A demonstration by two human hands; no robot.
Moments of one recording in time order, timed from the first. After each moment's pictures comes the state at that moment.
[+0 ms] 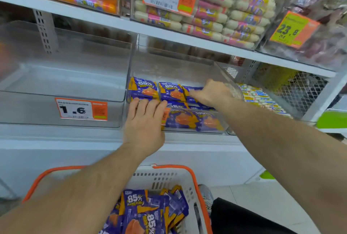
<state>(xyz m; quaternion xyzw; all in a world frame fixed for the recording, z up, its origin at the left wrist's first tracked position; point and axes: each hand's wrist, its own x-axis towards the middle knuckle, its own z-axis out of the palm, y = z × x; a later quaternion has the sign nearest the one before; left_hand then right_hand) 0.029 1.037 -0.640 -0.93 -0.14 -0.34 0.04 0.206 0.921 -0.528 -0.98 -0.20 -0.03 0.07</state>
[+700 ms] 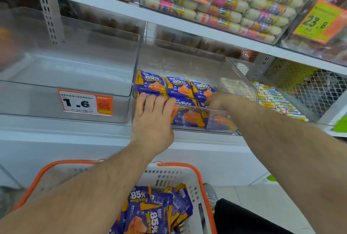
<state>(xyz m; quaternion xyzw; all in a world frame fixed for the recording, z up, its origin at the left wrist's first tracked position) 0.037 1.033 -0.649 -0.91 -0.17 -0.37 0.03 0.237 0.934 -0.558 -0.91 -0.29 0.15 -0.25</state>
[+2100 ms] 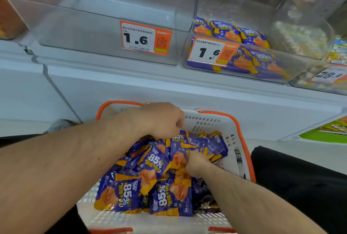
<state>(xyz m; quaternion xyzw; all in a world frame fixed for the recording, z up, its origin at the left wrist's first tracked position) -0.093 1.069 -0.666 -0.96 -0.06 0.20 -0.20 -0.015 0.898 -0.850 -0.89 -0.24 0.38 -0.07</state>
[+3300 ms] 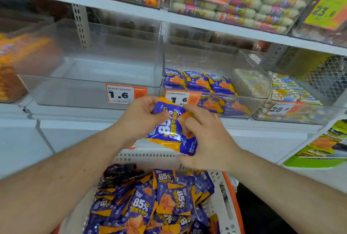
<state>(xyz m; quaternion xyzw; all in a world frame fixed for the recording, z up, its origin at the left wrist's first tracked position) -0.081 1.070 -0.590 -0.72 -0.16 -0.17 -0.66 0.020 0.892 -0.604 -0.77 -0.60 -0.13 0.17</state>
